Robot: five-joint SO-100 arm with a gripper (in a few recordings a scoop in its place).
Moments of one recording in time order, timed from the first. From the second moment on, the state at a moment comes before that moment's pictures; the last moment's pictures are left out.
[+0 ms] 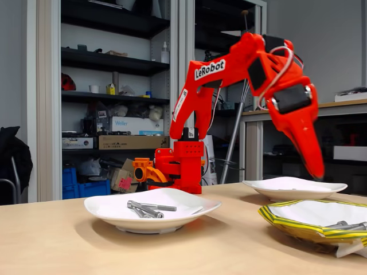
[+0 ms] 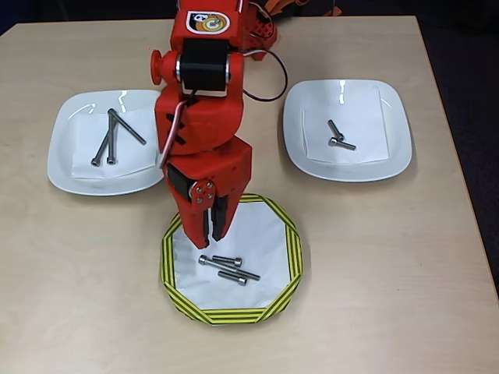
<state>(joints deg) 0.5 59.9 54.3 69.9 43.3</state>
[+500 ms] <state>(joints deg) -4.0 45.3 38.4 72.8 43.1</state>
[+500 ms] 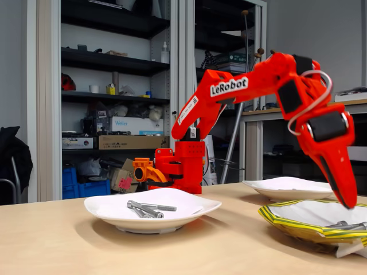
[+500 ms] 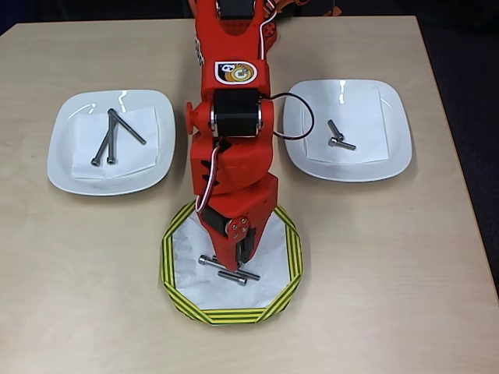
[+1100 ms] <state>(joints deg) -4.5 52.1 59.7 59.6 43.2</state>
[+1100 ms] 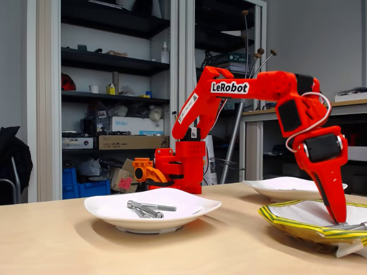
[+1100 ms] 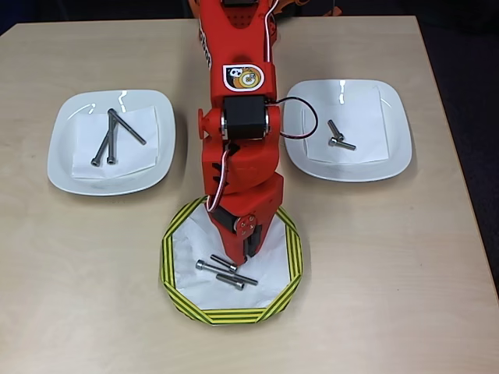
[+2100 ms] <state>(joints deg) -4.7 63.5 73.7 51.4 54.3</state>
